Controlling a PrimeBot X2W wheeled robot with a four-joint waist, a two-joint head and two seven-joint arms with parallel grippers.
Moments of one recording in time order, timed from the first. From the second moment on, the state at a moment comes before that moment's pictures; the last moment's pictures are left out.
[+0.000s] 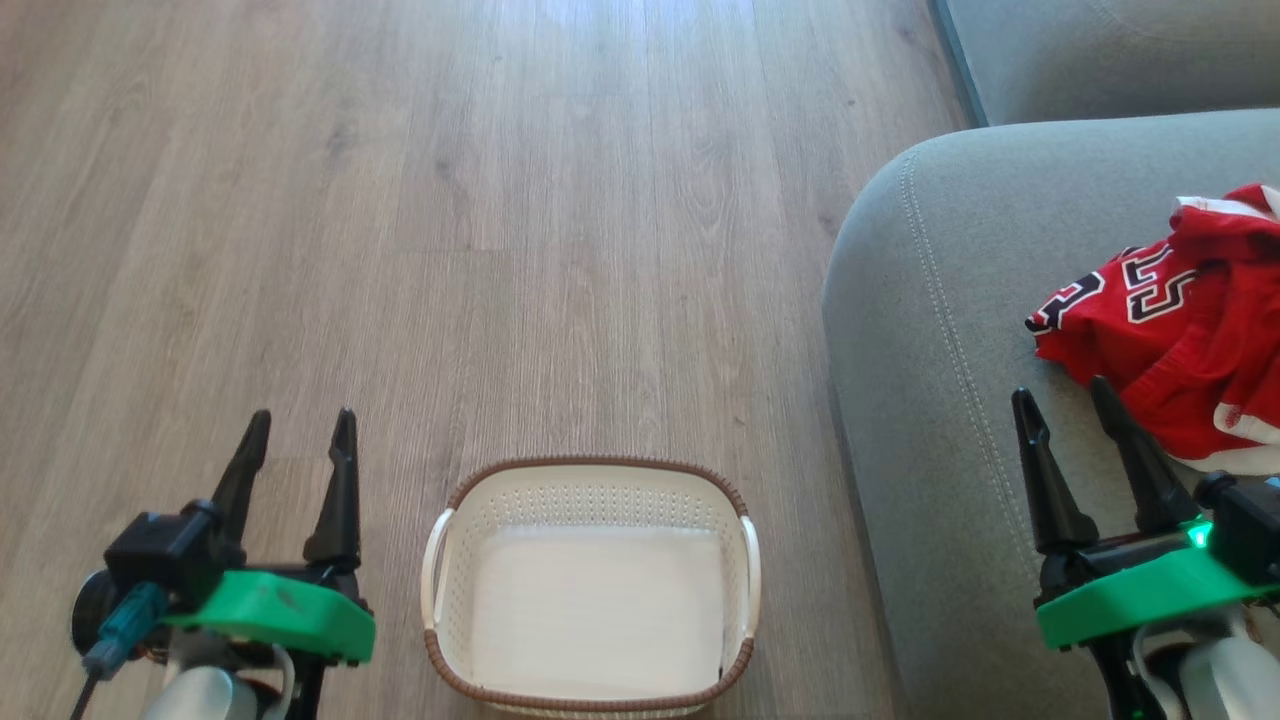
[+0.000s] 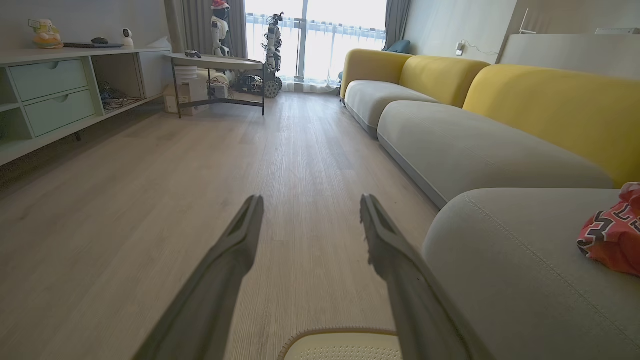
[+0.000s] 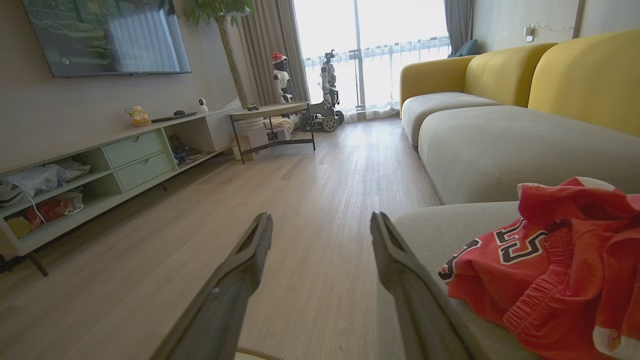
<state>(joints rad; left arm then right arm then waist) -0.03 0.44 -0.43 -0.02 -0.58 0.27 -0.25 0.04 -0.22 0.03 0.00 0.39 0.12 -0.19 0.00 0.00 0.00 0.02</state>
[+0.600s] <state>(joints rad) 0.03 0.35 -0.31 0.01 -0.50 0.17 -0.25 0.04 -0.22 0.07 0.03 0.40 0.12 -0.23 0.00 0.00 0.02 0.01</state>
